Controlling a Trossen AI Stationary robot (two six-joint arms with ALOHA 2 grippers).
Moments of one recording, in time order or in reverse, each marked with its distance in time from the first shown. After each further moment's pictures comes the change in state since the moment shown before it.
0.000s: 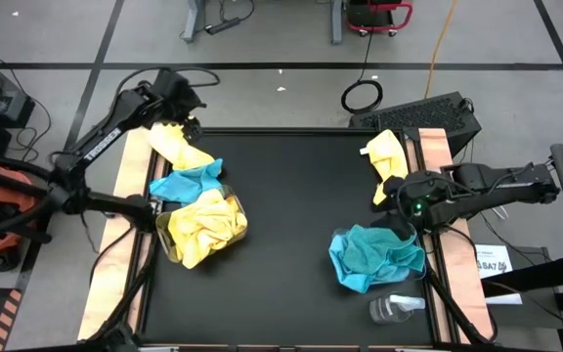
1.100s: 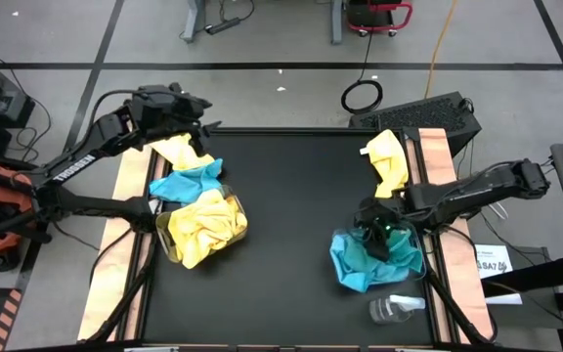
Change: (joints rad) left arm -0.395 -0.201 0.013 0.281 -0.008 -0.068; right arm 0.001 0.327 -0.272 0.295 -0.263 -0.138
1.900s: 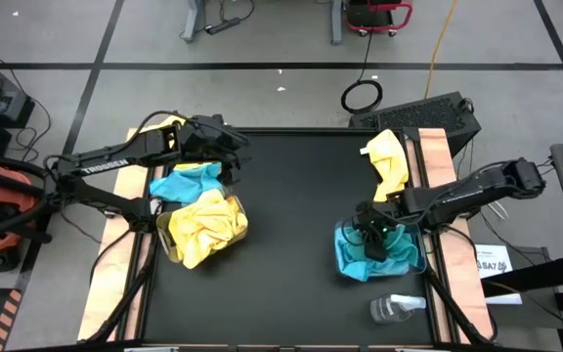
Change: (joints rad) left arm -0.255 0.167 -0.084 0.096 0.003 -0.145; right arm -0.001 0.096 -0.076 0.062 0.082 -0.067
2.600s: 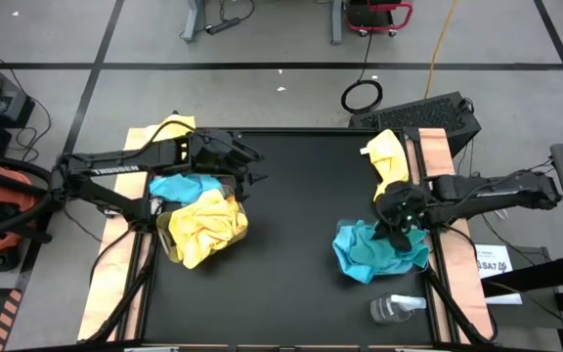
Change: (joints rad) left arm -0.108 0.060 -0.009 0.138 0.083 -0.125; right arm -0.087 -0.424 0.056 -0.207 -0.114 -0.107
